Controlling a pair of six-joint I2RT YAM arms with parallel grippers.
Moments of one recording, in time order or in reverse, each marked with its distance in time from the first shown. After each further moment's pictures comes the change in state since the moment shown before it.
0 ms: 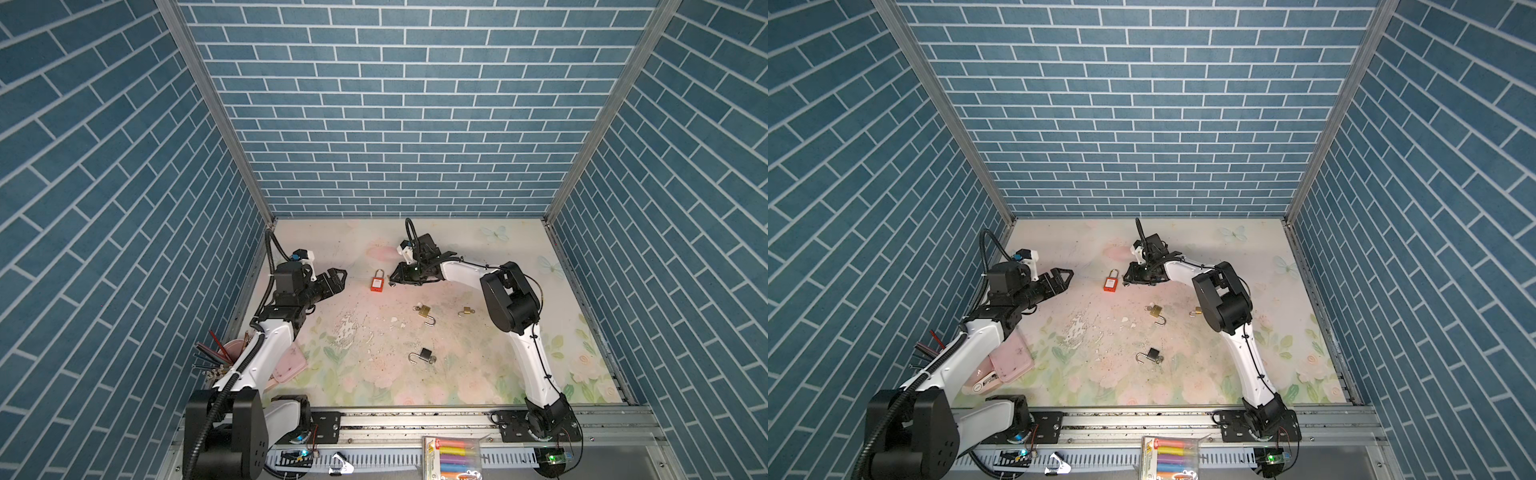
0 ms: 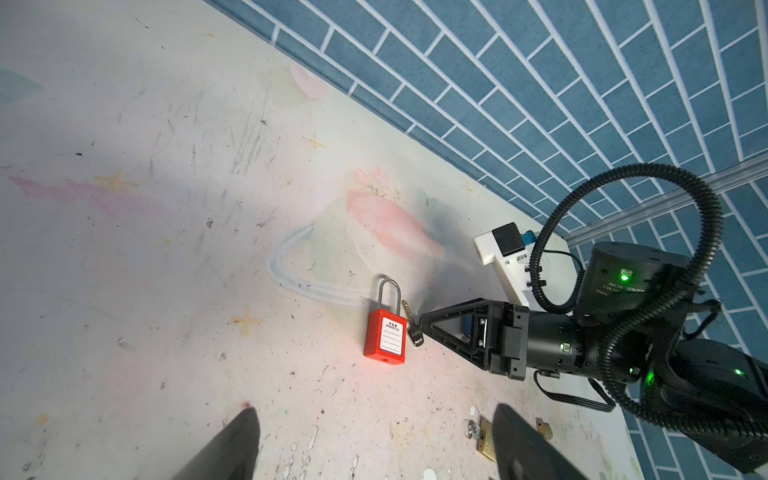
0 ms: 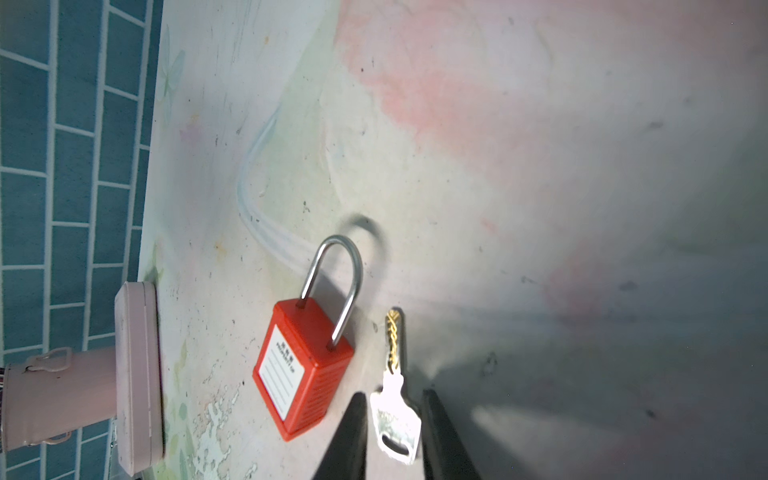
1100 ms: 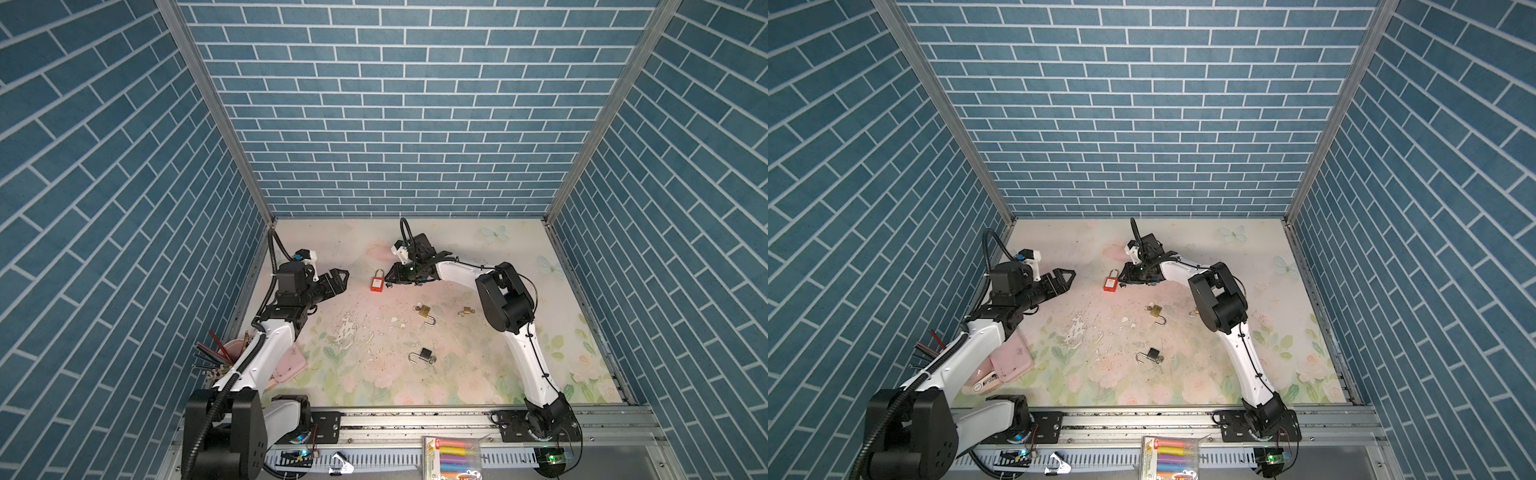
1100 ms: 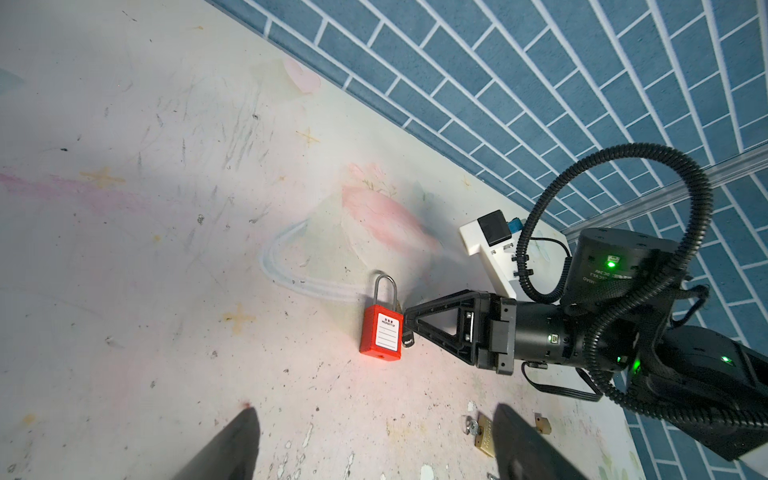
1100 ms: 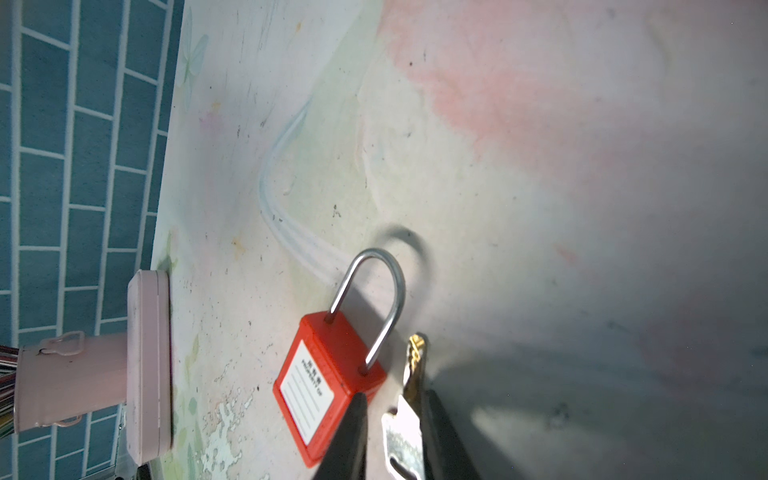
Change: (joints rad) left arm -0.027 -0.001 0.000 -0.003 -0.017 0.000; right arm 0.008 0.030 0.045 -0.006 -0.037 -0.016
